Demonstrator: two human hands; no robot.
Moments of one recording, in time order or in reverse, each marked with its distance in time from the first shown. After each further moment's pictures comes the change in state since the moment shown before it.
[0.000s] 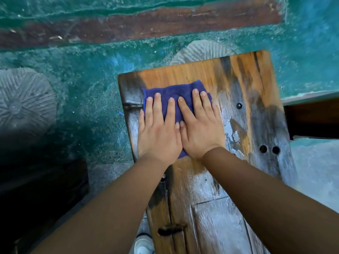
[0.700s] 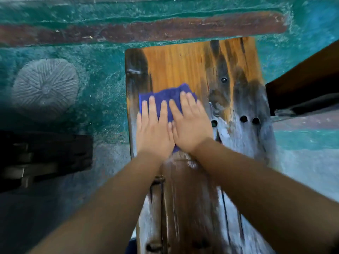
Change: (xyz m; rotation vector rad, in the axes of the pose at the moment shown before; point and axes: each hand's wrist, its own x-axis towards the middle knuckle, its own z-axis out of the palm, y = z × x) left_hand -0.105 0.037 0.032 0.022 0.056 -0.125; right_hand -0.089 0.018 0.018 -0.108 -0.033 -0.219
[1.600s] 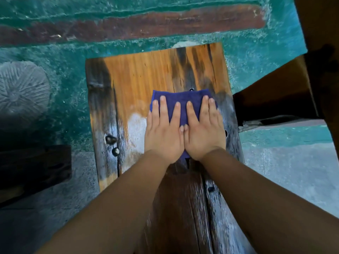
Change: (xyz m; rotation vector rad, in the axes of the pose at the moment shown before) left_hand 0.048 0.101 0.016 -0.017 -0.017 0.166; right_hand -0.016 0.106 -0.013 0.064 -0.026 0.266
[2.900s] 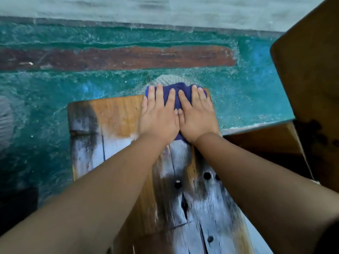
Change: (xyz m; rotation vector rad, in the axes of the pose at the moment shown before) left_hand 0.159 -0.010 -0.043 -0.001 0.063 0.030; right_hand 0.146 0.012 -0.053 -0.097 0.094 0.031
